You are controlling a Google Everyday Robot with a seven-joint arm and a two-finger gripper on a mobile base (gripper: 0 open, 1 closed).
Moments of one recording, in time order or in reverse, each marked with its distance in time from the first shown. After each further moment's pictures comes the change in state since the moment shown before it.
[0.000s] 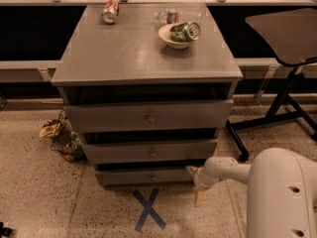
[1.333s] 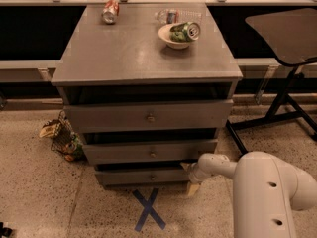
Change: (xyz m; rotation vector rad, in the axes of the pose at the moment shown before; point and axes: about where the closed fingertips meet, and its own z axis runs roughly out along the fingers) arm -0.001 -0.044 0.046 0.053 -0.022 -0.011
